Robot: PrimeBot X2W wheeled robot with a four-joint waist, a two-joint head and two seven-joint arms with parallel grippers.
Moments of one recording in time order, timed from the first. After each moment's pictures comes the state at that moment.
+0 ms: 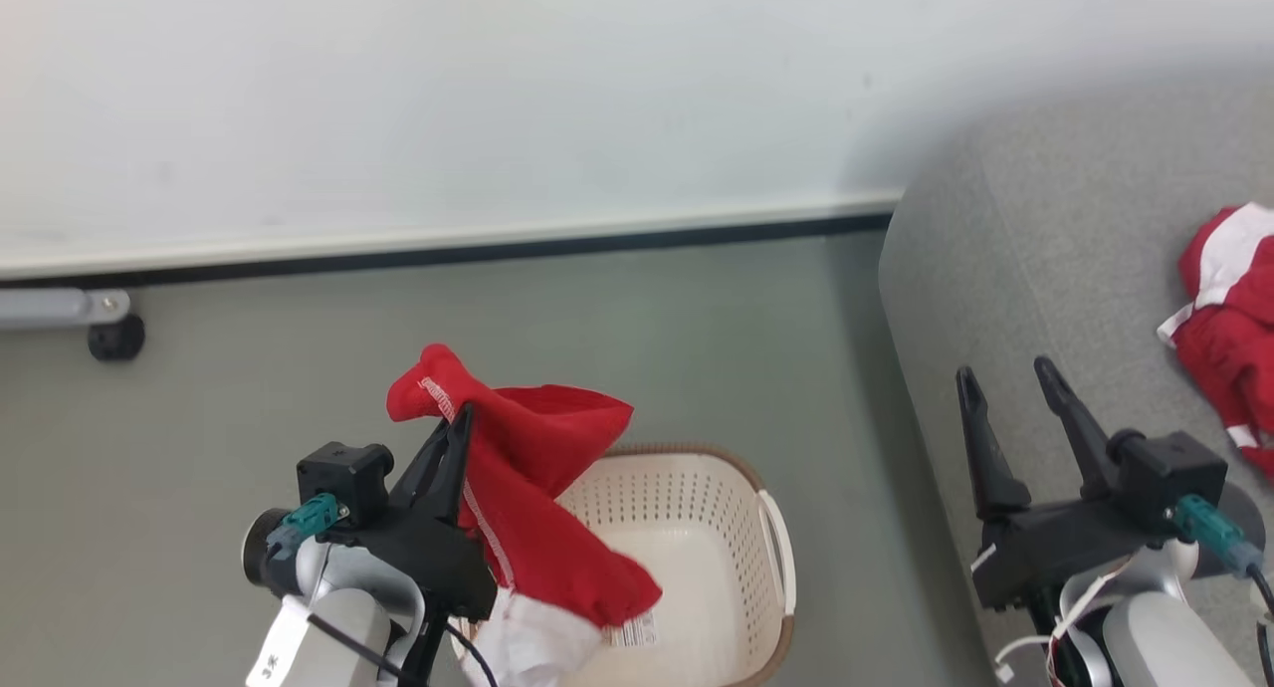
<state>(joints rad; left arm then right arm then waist) -0.44 0.09 -0.37 0.69 -0.49 -0.09 -0.25 -0.23 -0.24 0.27 0.12 0.34 -0.08 -0.08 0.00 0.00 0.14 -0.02</state>
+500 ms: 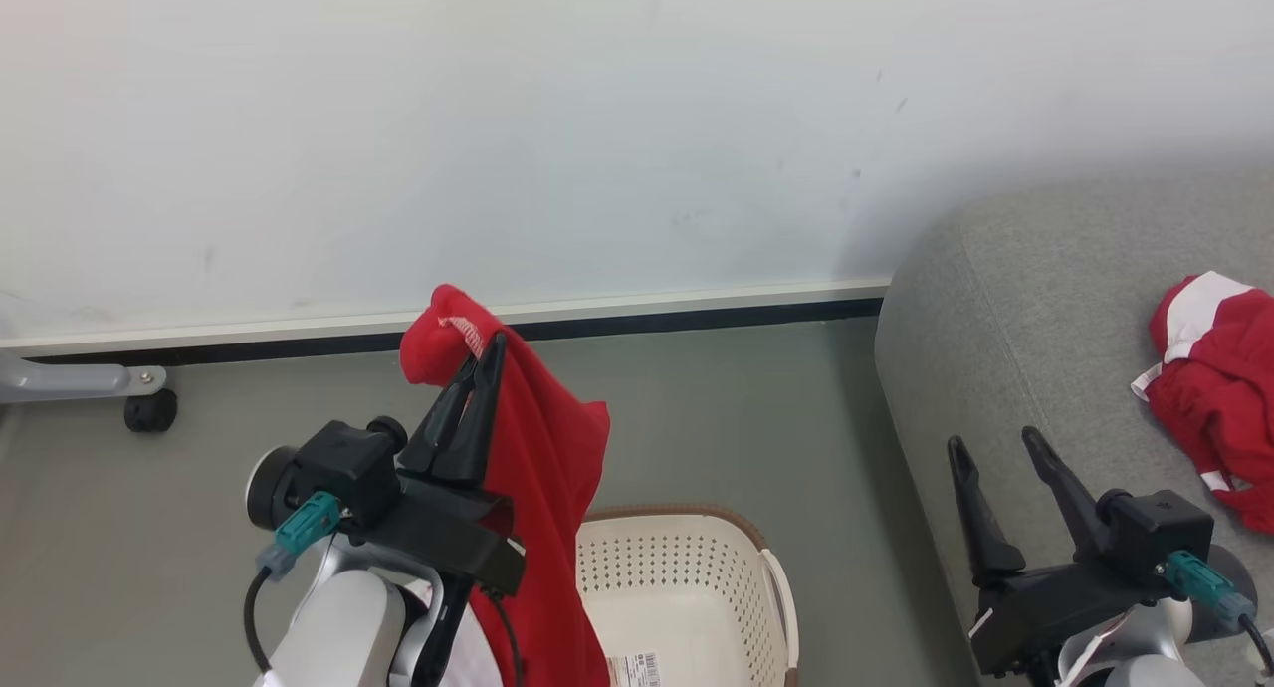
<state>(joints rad) -0.36 0.12 -0.37 0.33 -0.43 -0.06 -0.25 -0.12 -0.25 0.27 0.07 0.36 -0.08 -0.04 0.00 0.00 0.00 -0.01</state>
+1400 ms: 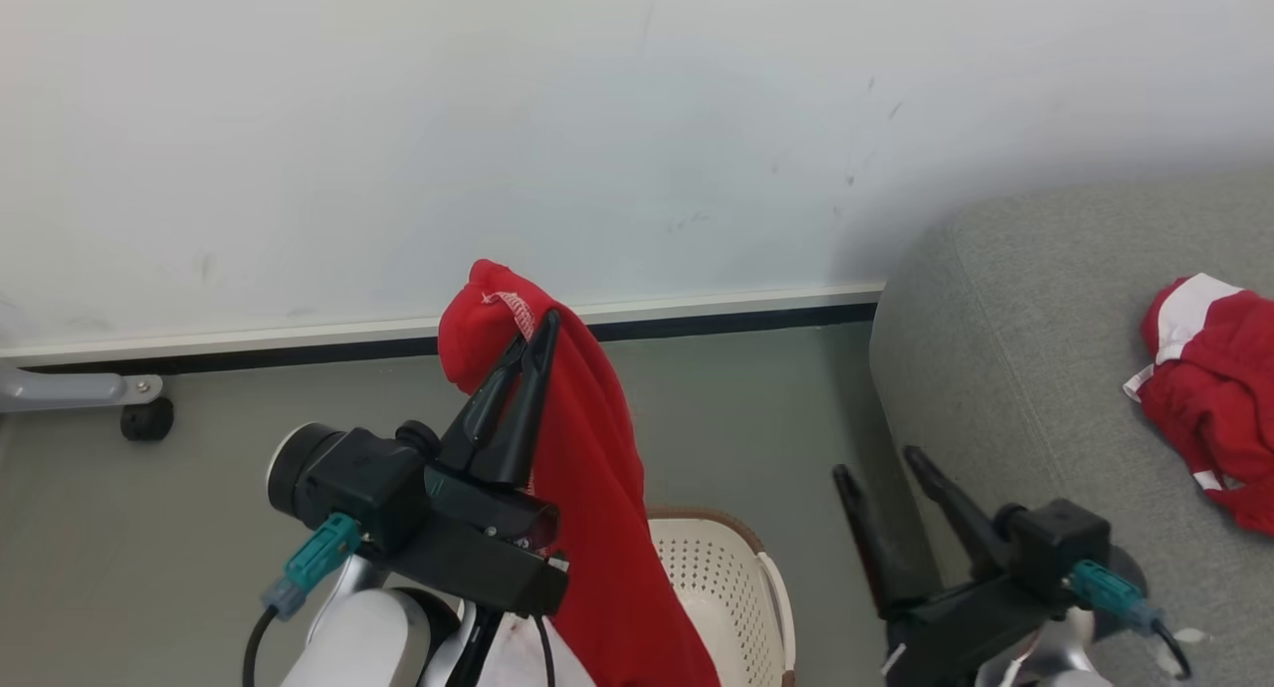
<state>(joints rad) -0.30 0.14 -0.42 0.00 -0.41 -0.01 -0.16 -0.10 -0.21 0.39 -0.02 0.37 -0.04 0.03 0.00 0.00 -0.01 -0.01</state>
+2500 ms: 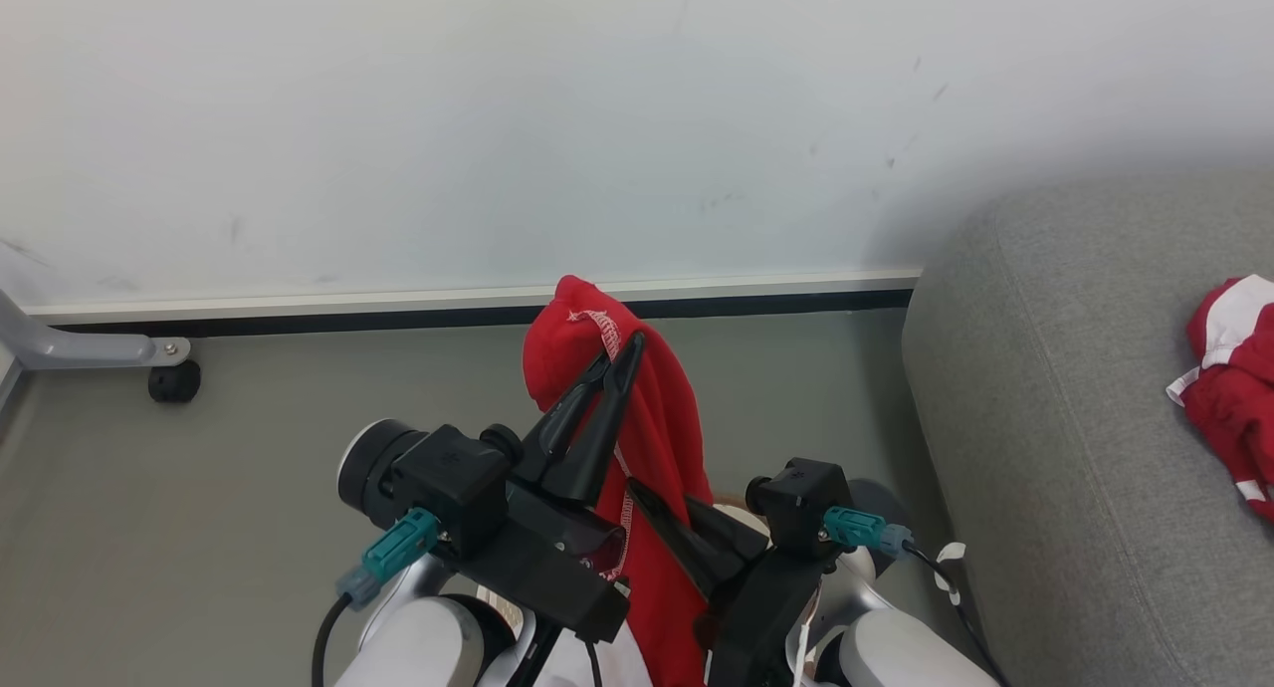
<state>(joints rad) -0.32 0.11 -0.50 -0.03 -0.40 -0.02 -0.07 -0.39 -0.07 0.71 0.24 0.40 0.10 0.07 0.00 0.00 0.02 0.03</state>
